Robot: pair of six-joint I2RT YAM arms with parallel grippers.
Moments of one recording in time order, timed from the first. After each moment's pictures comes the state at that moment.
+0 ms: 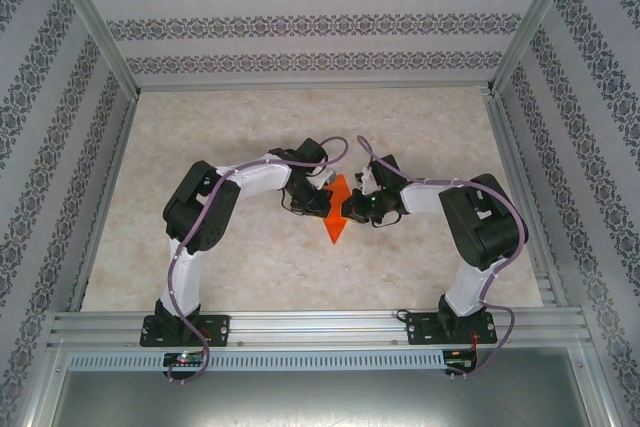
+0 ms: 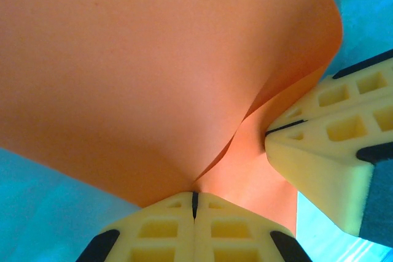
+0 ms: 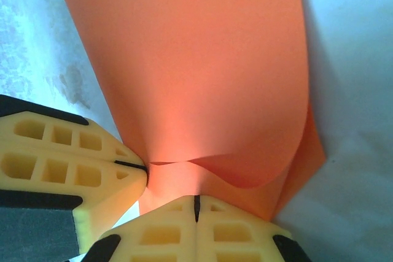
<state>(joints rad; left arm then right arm) -0.60 2.09 1.43 -0.67 0.45 -0.31 0.39 1.79 0.81 -0.10 -0.64 0.64</state>
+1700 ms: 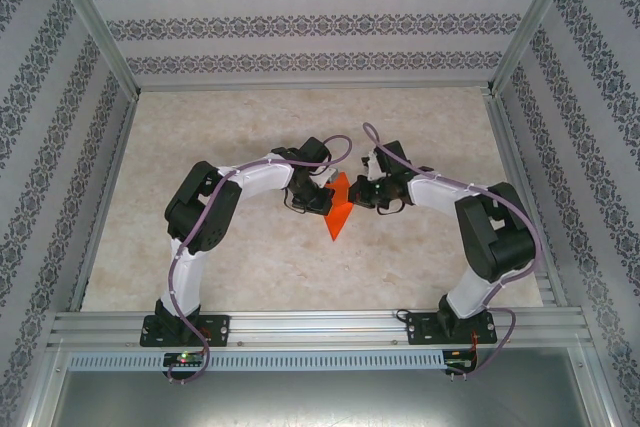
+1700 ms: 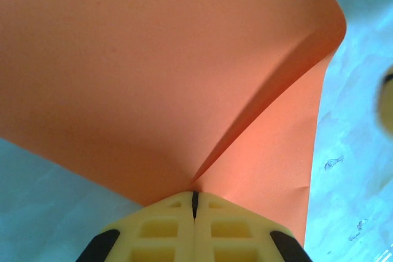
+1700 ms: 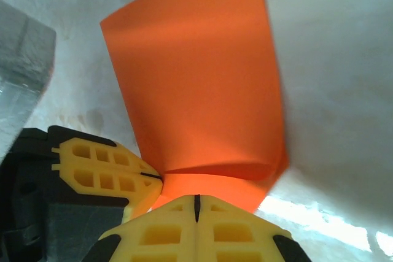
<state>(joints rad) -0.61 2.10 1.45 -0.67 0.39 -0.28 0.38 1.70 0.90 -0.24 -0.50 0.57</state>
